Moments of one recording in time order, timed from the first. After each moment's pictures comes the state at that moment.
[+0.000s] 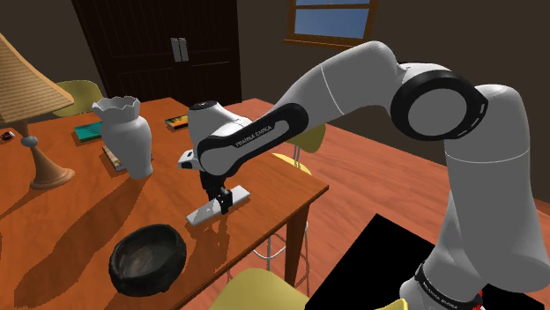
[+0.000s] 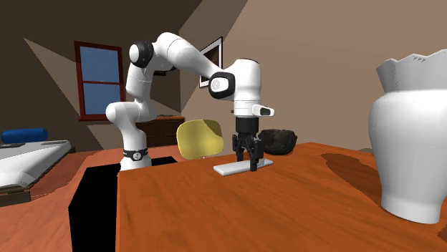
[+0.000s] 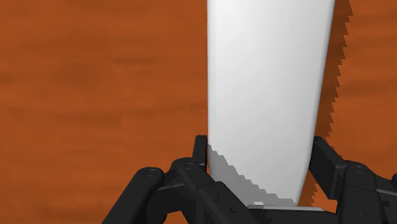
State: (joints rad) arm 0.38 0.46 0.09 -1.71 -0.06 2.17 -1.07
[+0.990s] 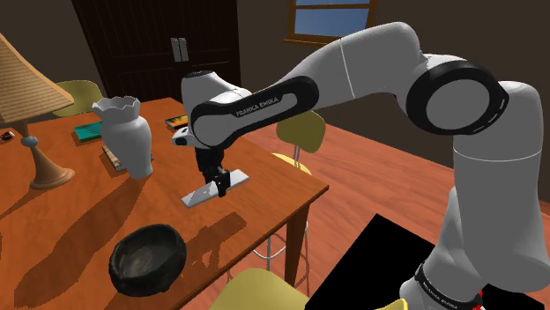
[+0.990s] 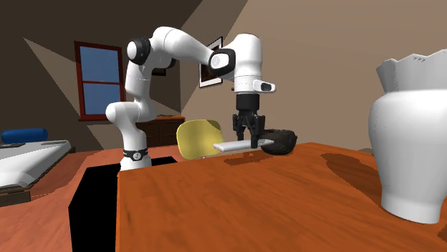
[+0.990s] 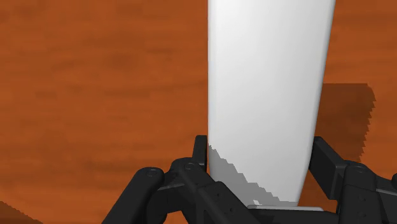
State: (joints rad) arm 0.37 0.39 0.09 -1.62 -0.05 2.01 -1.08
